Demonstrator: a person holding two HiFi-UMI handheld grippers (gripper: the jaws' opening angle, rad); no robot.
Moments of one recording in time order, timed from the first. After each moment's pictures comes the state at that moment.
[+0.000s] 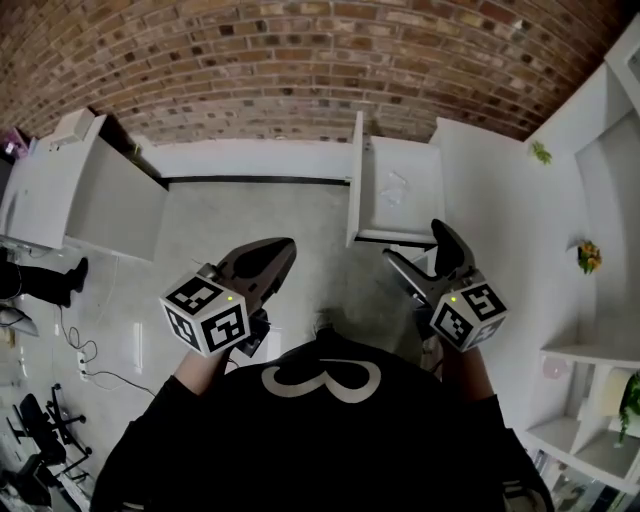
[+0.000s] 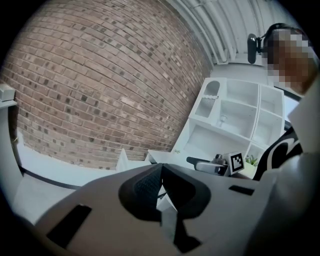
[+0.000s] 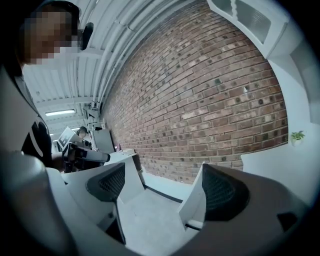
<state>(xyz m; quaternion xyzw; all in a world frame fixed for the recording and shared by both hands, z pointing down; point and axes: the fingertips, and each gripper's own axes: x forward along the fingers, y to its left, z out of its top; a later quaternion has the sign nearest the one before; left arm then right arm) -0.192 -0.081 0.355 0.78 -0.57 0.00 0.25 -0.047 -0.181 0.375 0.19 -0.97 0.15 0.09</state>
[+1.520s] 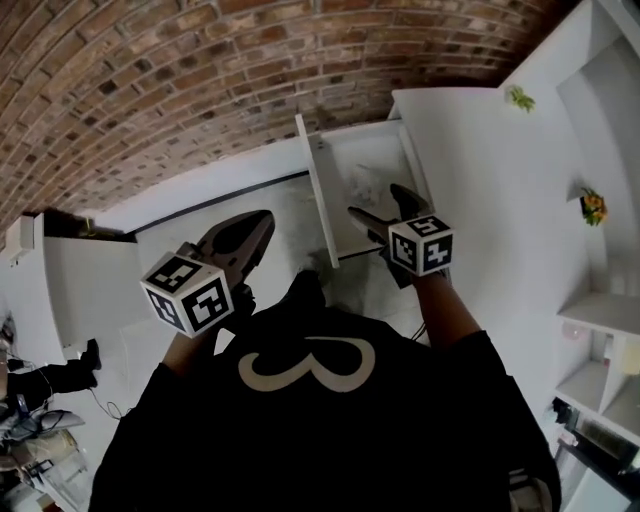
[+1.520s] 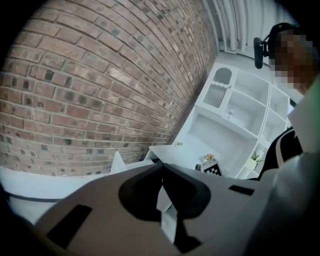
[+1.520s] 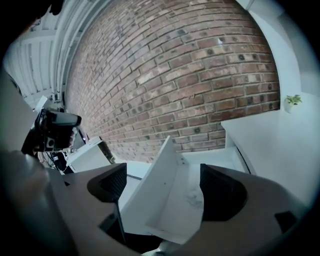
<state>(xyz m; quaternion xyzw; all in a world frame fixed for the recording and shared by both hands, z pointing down) -0.248 -0.284 0.403 0.83 -0.48 0.06 0.29 -0.107 -0.366 0.540 0.30 -0.90 0.25 0.20</state>
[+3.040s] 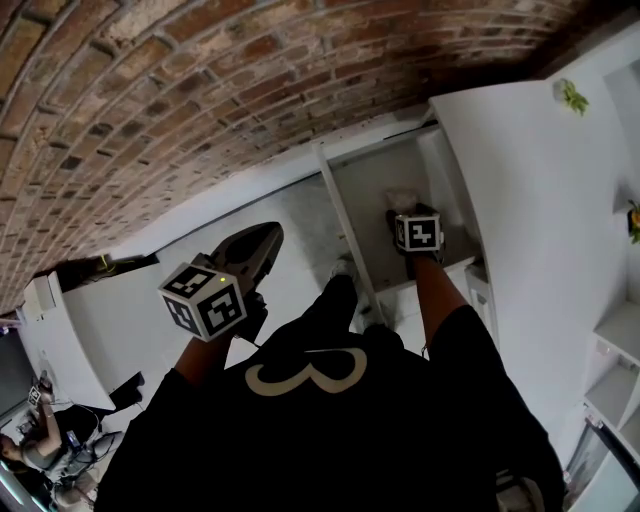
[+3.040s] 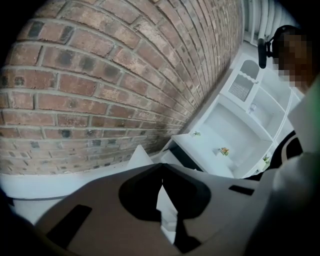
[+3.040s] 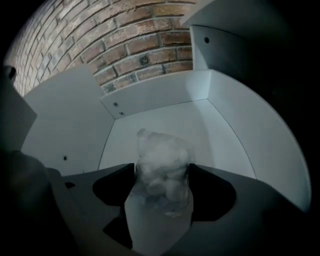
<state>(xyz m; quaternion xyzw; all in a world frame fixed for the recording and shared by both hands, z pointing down) -0.318 -0.411 0.502 0.80 -0.45 0.13 0.38 -0.088 -0.459 0.796 0.44 -0.71 0.37 0.39</state>
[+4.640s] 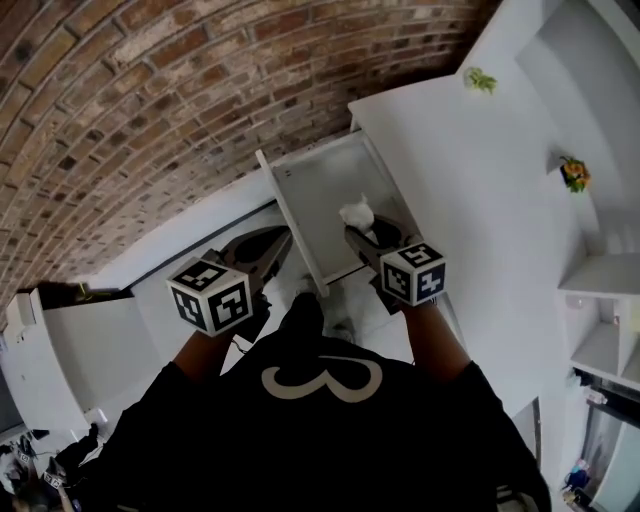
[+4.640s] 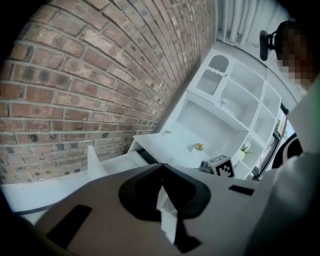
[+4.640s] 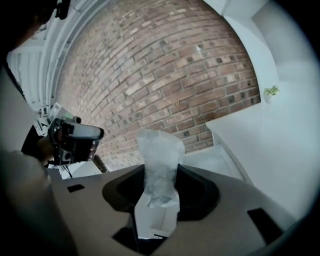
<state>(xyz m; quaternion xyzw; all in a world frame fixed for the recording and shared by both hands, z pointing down) -0.187 -0.347 0.442 0.87 -0.37 0.11 0.32 -0.081 -0.367 0.535 0.36 -0.87 0.29 0.15</state>
